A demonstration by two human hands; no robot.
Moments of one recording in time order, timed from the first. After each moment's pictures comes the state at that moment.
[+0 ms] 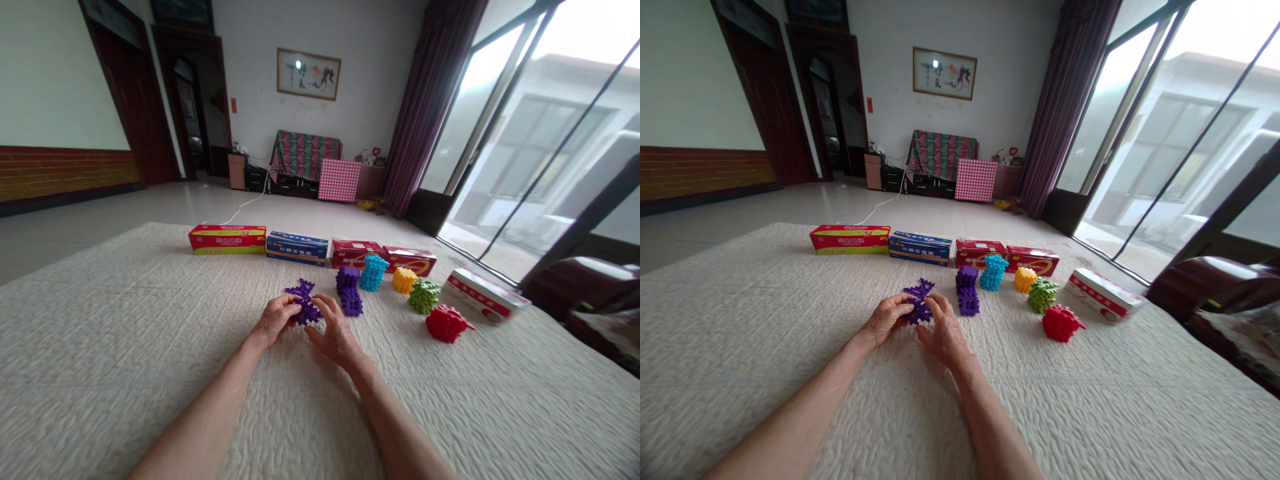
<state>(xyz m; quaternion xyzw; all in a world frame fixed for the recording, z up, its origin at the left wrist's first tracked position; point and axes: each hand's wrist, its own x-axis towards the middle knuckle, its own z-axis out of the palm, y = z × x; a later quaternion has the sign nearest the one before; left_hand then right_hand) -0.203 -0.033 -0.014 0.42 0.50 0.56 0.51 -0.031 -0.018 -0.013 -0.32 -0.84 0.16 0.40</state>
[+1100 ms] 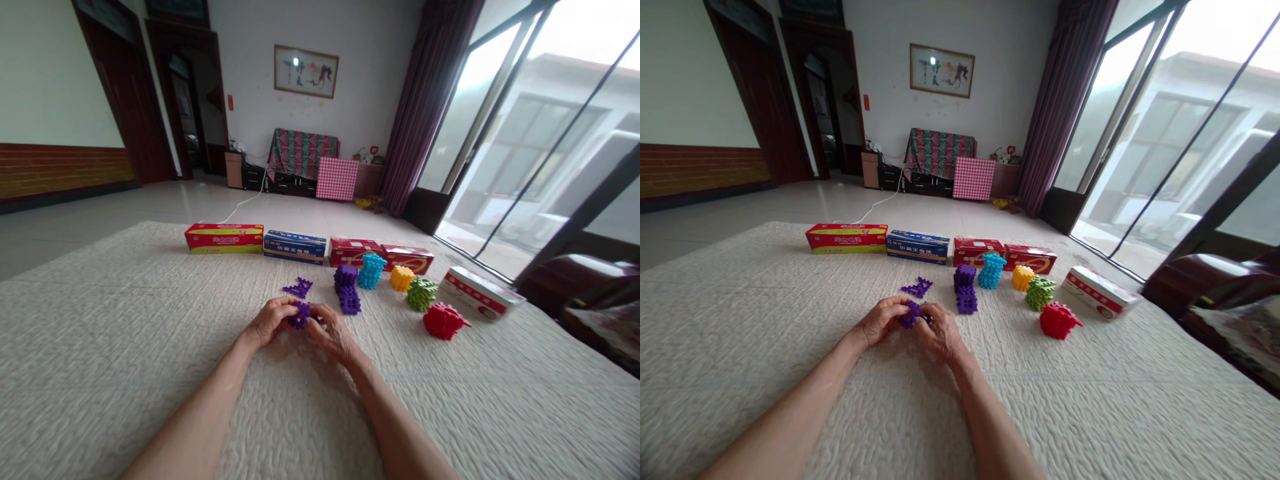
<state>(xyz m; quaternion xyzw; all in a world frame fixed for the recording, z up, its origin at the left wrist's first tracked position) -0.209 -0.039 -0.009 0.42 0.42 0.53 0.60 -0.031 -0.025 0.001 -0.33 -0.81 0.30 0.38</state>
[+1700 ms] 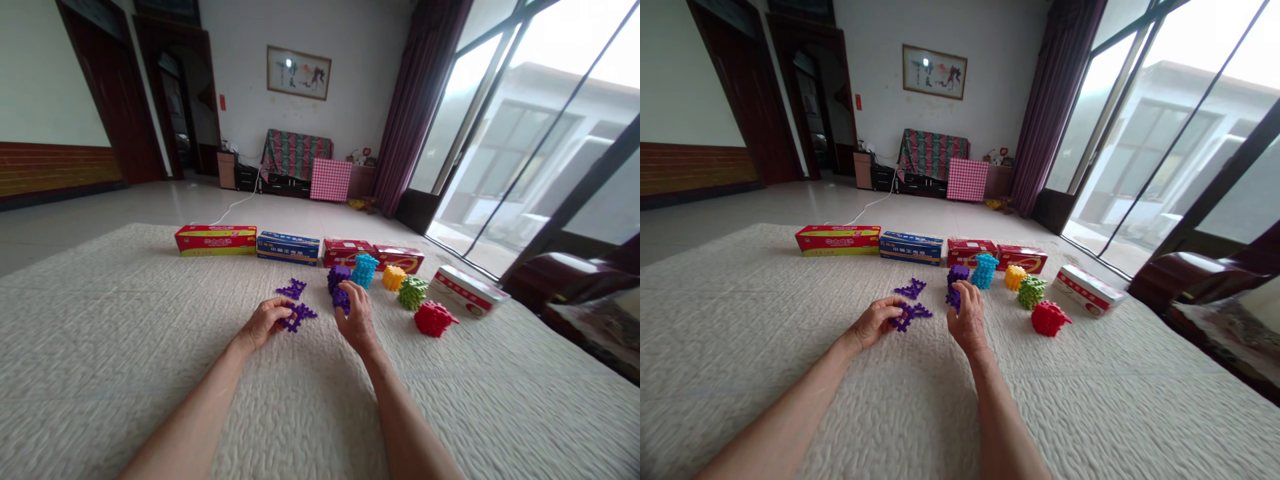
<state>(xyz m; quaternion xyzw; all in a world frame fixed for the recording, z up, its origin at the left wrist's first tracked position) -0.209 -0.038 -0.012 0.40 0.46 0.54 0.58 0.016 0.008 -0.002 -0.40 -0.78 0.00 0.48</state>
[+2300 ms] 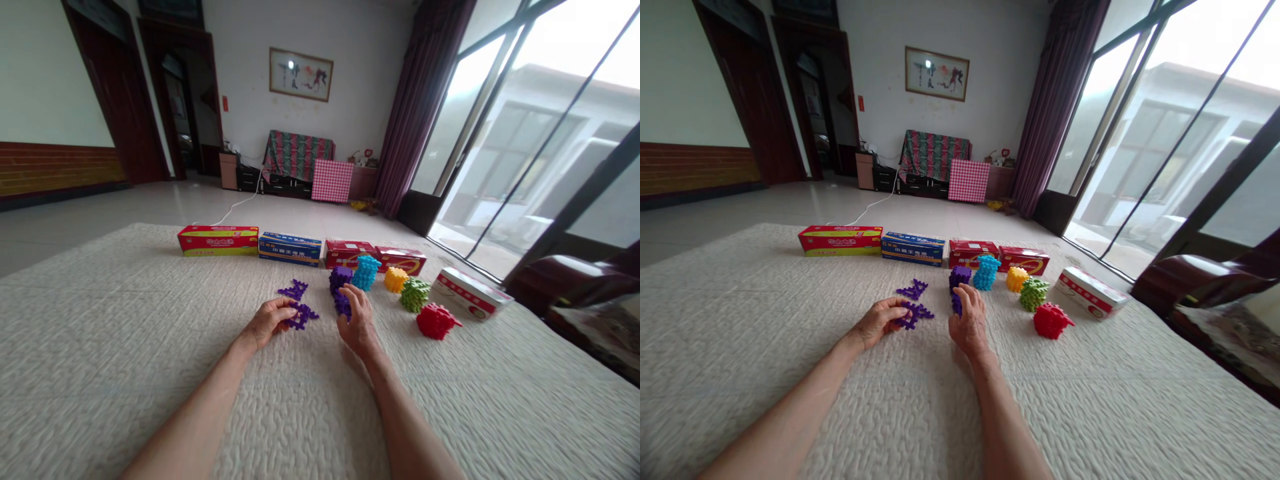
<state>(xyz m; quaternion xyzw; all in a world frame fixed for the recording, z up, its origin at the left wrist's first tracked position) -0.208 -0.036 -0.011 0.40 0.47 0.54 0.58 0.021 0.010 -0.013 -0.41 -0.79 0.02 0.46</state>
